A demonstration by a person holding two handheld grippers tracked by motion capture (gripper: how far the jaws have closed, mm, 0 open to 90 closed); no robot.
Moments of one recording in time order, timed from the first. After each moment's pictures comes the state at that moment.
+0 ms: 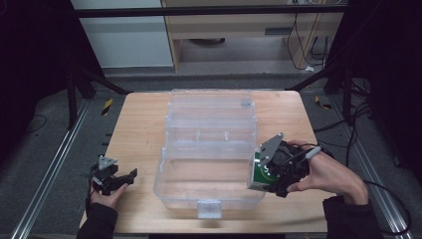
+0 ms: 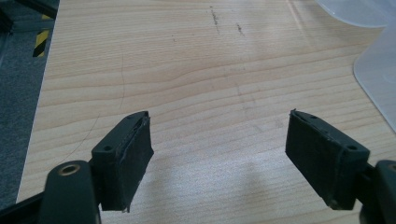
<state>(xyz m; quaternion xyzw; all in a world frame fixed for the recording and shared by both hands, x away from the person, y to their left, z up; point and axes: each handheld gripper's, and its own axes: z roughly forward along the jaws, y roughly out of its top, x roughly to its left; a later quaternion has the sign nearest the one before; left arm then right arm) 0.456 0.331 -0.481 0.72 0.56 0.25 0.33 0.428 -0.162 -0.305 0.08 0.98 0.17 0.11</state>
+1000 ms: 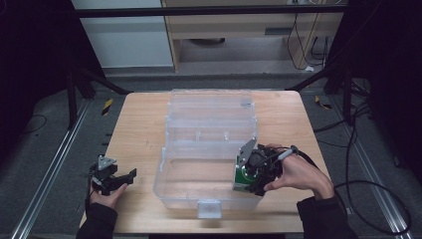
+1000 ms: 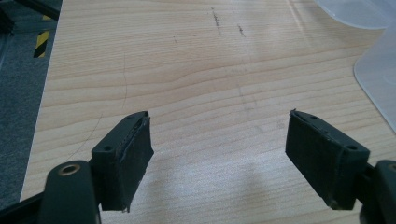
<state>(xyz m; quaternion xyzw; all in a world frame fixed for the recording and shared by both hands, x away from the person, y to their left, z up) 0.456 0.333 -0.481 0.72 0.56 0.25 0.33 0.451 -0.126 -0.352 0.08 0.98 0.16 0.09</state>
